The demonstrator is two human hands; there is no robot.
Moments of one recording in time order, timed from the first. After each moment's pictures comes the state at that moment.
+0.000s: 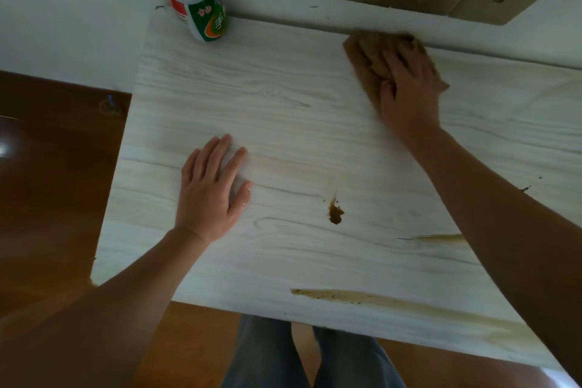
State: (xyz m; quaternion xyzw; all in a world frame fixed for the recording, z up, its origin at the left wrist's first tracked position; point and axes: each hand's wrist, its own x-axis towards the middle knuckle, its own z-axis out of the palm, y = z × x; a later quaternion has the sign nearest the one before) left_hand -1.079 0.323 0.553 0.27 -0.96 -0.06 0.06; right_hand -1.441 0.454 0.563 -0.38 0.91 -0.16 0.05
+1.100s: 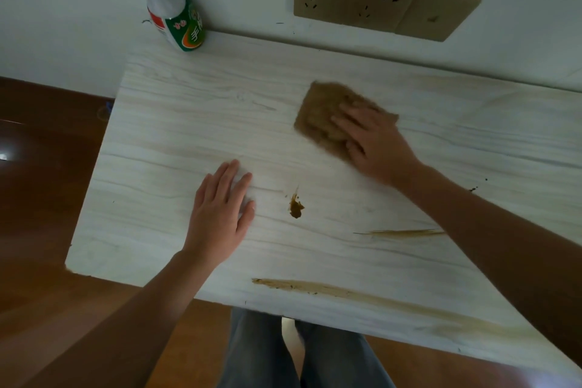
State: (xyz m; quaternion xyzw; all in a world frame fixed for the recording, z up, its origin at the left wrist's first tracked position) left_hand -1.100 0.411 0.566 0.29 -0.95 -0.10 -0.01; right_hand -1.437 0.535 0.564 -0.62 0.77 -0.10 0.11
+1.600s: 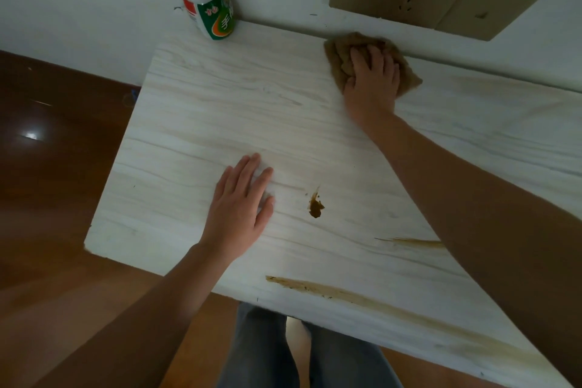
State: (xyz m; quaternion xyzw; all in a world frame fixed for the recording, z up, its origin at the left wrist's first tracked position) left_hand -1.100 0.413 0.563 0.30 -0.95 -0.10 -0.01; right_hand -1.428 0.409 0.562 -0.38 0.91 -0.14 0.10
